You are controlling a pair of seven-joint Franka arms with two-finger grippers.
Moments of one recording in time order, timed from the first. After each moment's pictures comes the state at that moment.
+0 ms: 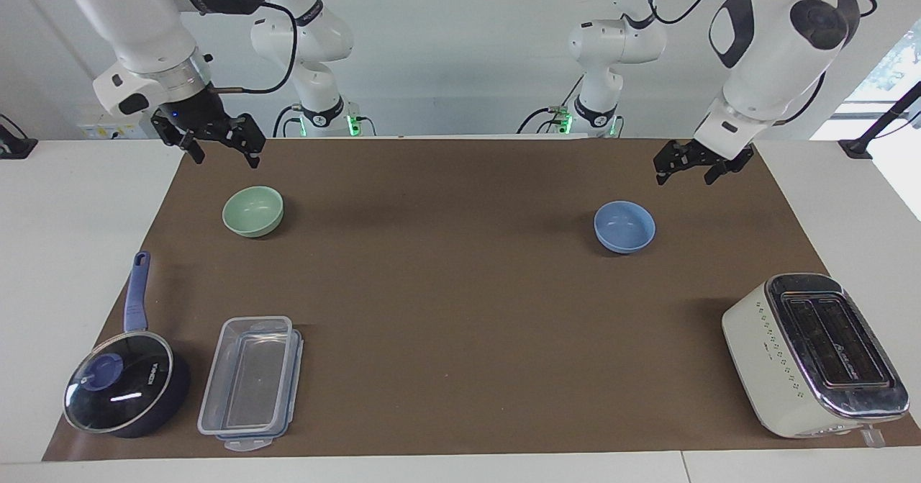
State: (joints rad) left arm -0.07 -0.03 -0.03 -1.86 -0.02 1.72 0.01; right arm 0.00 -0.02 0.00 -1.60 -0.01 1.54 0.12
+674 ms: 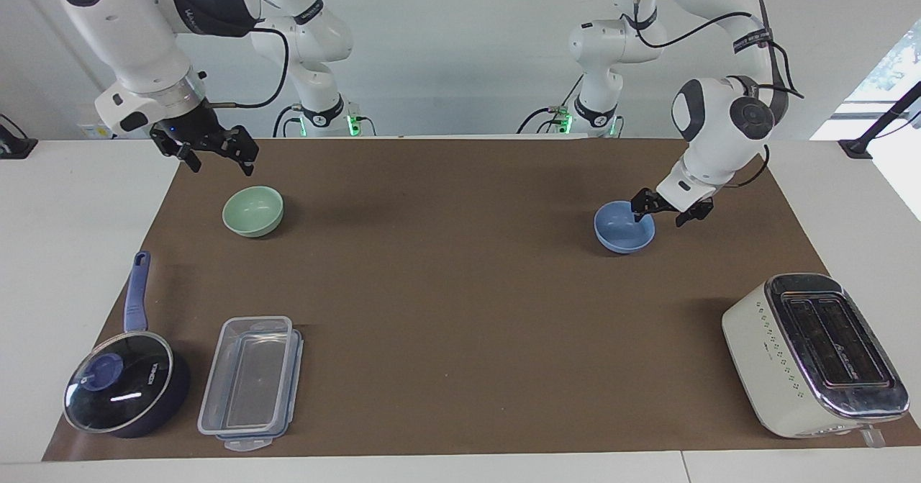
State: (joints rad) left arm -0.04 0.00 -0.03 -2.20 -0.02 2.09 0.15; right arm -0.09 -0.11 -0.01 -1.87 -0.01 1.71 -0.01
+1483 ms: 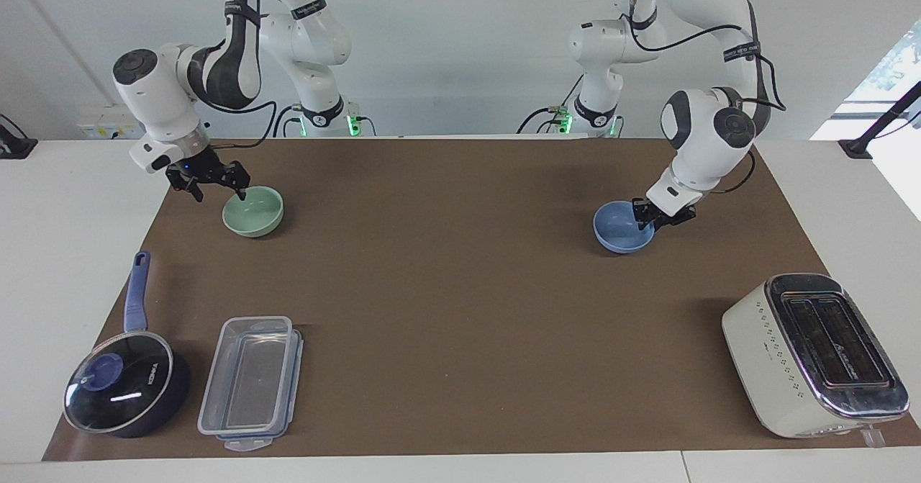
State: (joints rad) left arm -0.04 0.00 -0.03 -2.27 -0.02 2.17 0.16; right arm -0.30 -0.23 -0.01 -2.49 -0.01 2.27 -0.33
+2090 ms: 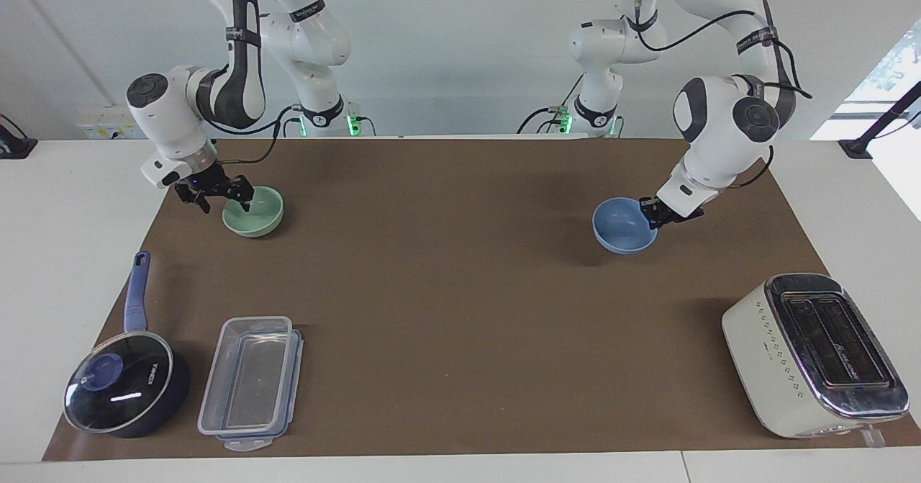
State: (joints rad) left arm -0.11 0.07 -0.04 -1.97 -0.04 1.90 -0.02; right arm -0.32 -0.16 -0.01 -2.54 -0.01 2.38 -0.36
